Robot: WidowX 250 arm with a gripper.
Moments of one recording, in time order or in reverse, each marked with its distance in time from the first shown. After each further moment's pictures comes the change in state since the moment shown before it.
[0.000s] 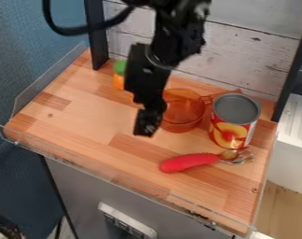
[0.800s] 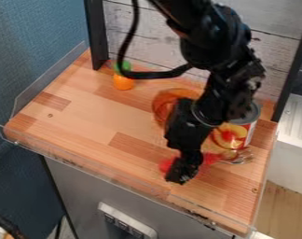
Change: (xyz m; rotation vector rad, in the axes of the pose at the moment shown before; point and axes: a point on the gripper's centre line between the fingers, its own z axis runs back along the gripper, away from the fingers) arm -0.055 0.041 -0.031 0.045 -0.053 -0.111
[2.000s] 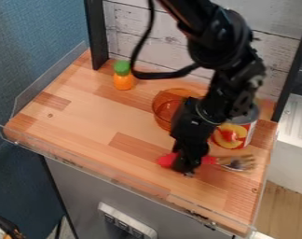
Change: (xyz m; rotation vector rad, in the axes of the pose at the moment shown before) arm 0.001 -0.011 -0.005 0.013 0.028 -0.021
